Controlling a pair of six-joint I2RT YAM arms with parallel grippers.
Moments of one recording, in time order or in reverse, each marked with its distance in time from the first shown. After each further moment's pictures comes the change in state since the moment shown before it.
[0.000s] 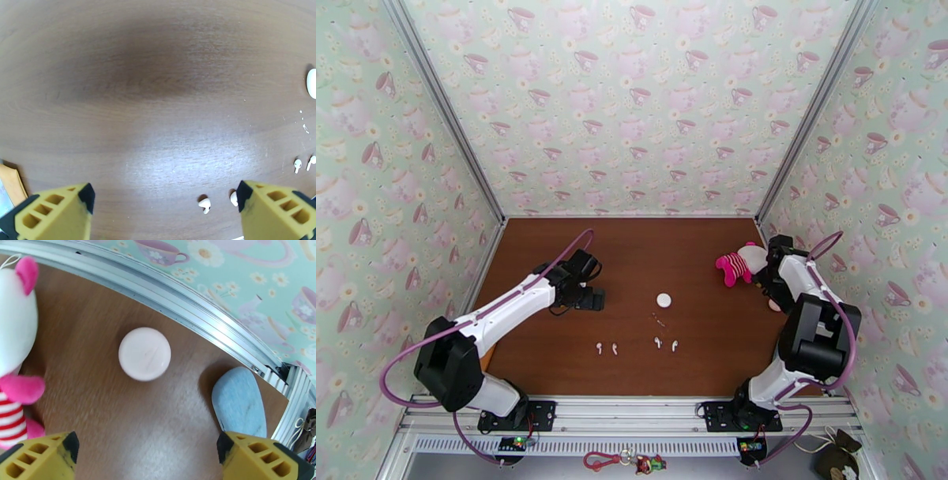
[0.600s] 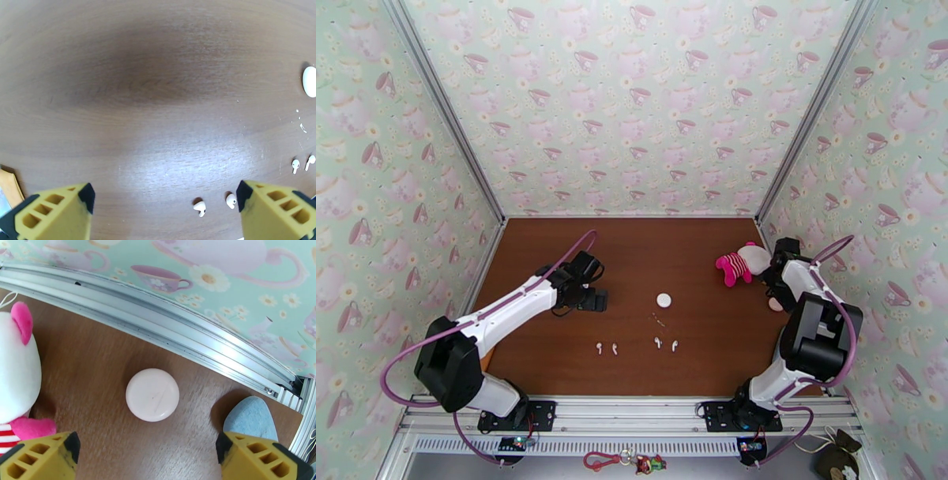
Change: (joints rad) left arm -0.030 0.000 -0.013 0.037 -0.002 -0.004; right arm -0.037 0.007 -0.047 0.164 0.021 0.021
